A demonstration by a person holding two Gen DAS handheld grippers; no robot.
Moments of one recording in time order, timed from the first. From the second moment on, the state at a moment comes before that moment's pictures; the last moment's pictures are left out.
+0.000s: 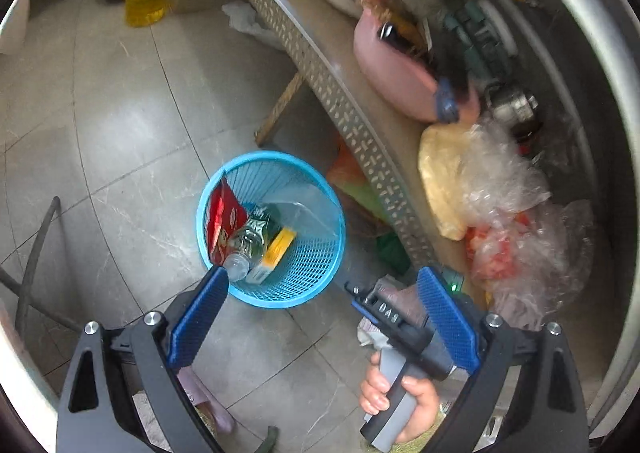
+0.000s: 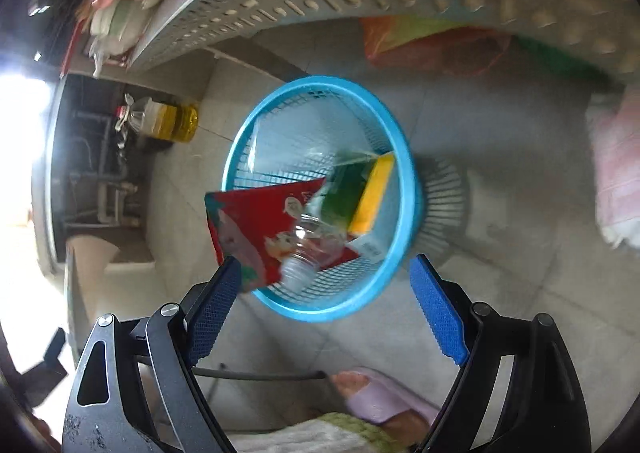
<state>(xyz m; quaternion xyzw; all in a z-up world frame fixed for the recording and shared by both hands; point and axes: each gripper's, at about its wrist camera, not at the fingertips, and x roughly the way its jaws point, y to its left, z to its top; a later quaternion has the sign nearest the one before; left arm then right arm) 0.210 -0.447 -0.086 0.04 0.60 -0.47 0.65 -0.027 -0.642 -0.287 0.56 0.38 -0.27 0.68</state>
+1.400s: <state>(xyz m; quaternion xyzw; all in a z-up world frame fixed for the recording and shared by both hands) 0.119 0.021 0.043 -0.08 0.34 -0.31 0.88 0.050 -0.395 -0.043 0.31 0.39 0.02 0.87</state>
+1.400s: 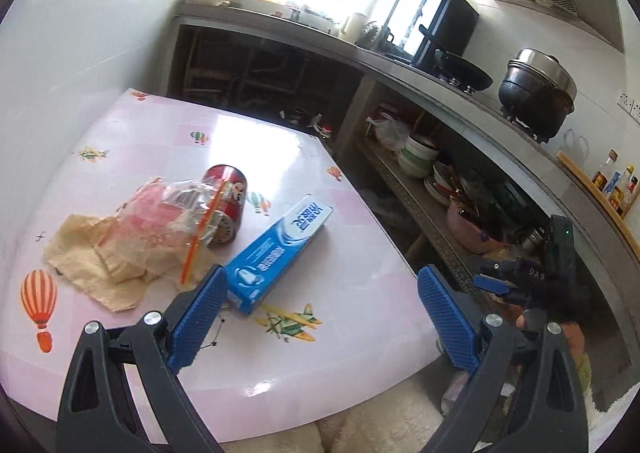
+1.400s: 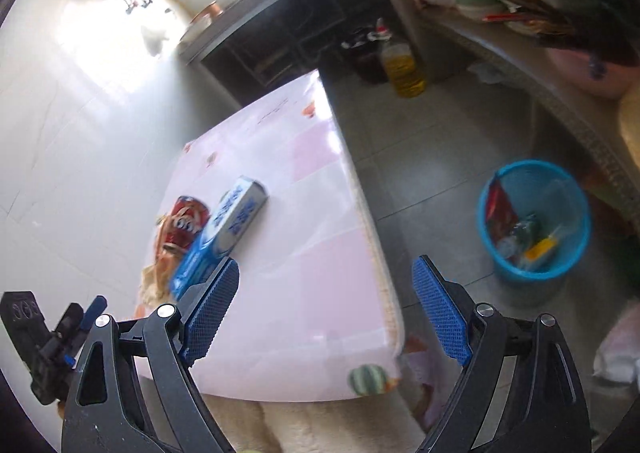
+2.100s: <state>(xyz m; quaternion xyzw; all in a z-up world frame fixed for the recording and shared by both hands) 0.134 0.083 0.005 -0.15 0.37 -0.23 0.89 0.108 -0.321 -0.058 0.32 0.47 0.15 0.81</state>
